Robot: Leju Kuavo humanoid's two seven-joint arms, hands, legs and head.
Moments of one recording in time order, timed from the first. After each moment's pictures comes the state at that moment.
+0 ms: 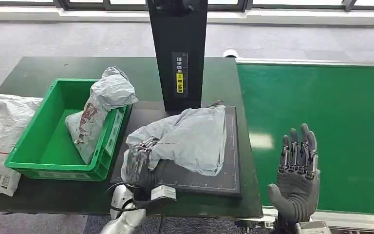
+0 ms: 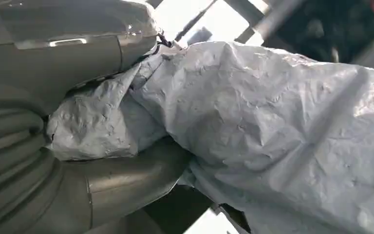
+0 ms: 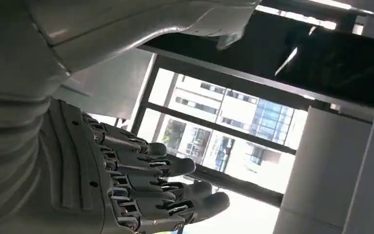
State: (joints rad) left arm -0.12 -0.30 -0.29 -1.22 -0.73 0.67 -0.69; right arm 0.23 0.07 0.12 -1.78 0.21 -0.26 -0.70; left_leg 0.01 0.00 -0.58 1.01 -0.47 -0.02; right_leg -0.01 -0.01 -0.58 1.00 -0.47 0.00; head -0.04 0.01
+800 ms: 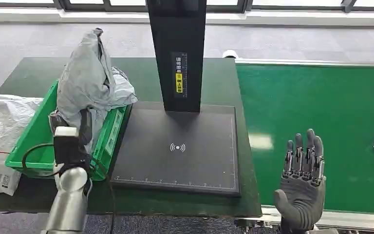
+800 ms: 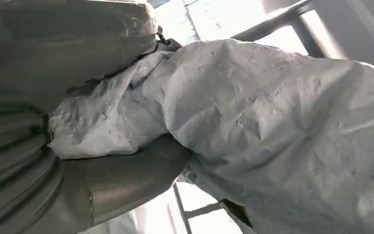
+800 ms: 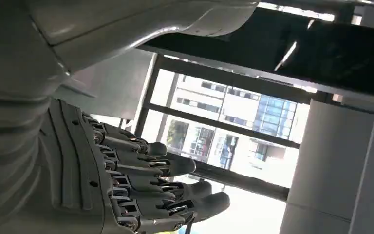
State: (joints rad) left arm -0.36 -0.12 0.06 -1.29 -0.36 0.41 -0.50; right arm 0.30 0.12 0.07 -1.84 0.20 -0.21 -0.70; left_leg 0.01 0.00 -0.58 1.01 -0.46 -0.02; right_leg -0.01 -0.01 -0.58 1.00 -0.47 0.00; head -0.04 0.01
